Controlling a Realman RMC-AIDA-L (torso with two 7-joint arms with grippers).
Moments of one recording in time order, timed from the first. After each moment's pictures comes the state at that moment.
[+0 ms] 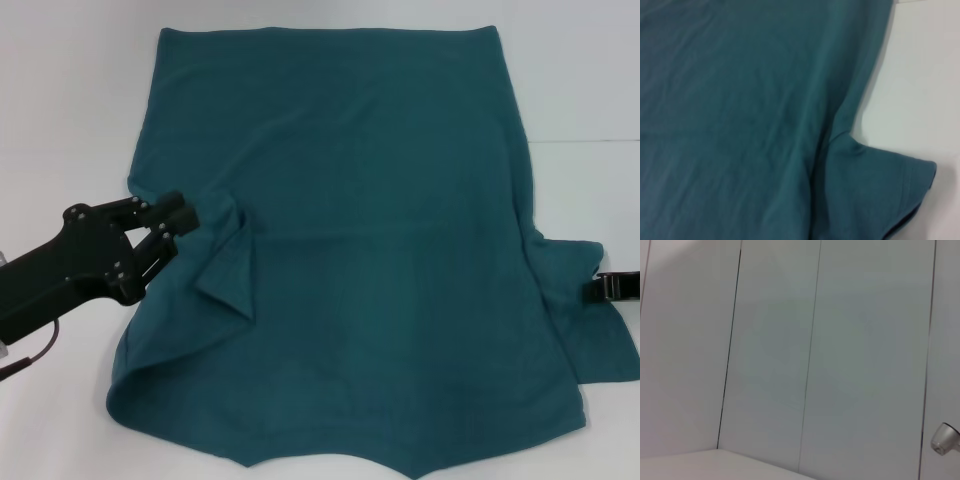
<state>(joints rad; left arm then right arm) -0.34 -2.17 0.63 0.77 1.62 1.64 -1.20 0.51 2.09 -0.87 -0.99 -2.57 -1.11 2.51</state>
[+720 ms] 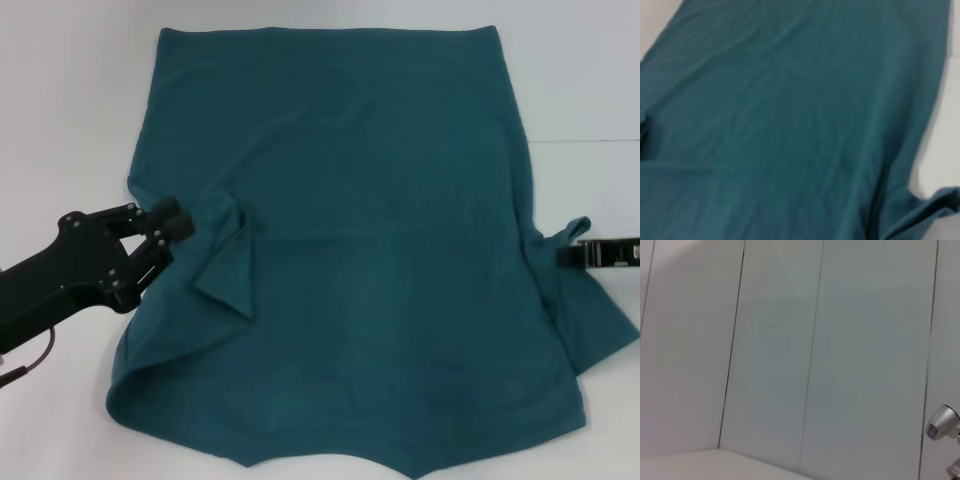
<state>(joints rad) -0.32 -2.17 0.63 0.77 1.62 1.65 -1.20 0.52 2.09 -0.87 -1.02 -2.43 -1.14 2.43</state>
